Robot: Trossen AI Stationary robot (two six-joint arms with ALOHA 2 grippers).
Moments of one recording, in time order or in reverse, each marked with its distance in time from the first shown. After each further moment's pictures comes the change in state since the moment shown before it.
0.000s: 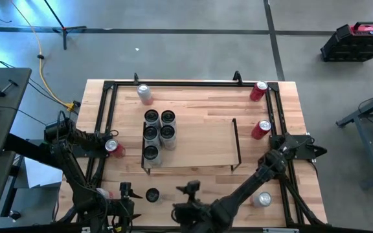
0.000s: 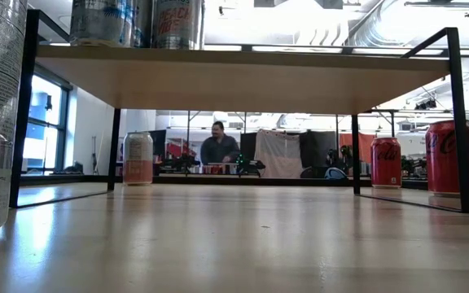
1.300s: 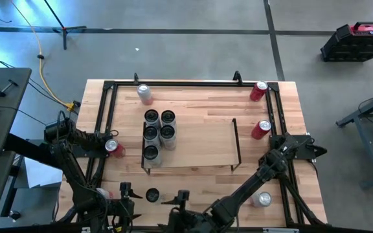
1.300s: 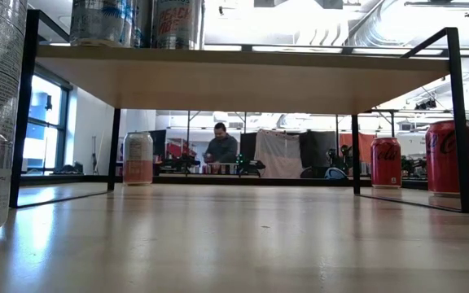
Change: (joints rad) left arm 0.000 0.000 0.000 0.003 0.000 0.000; right arm -0.005 -0.010 0.000 0.445 -0.137 -0.056
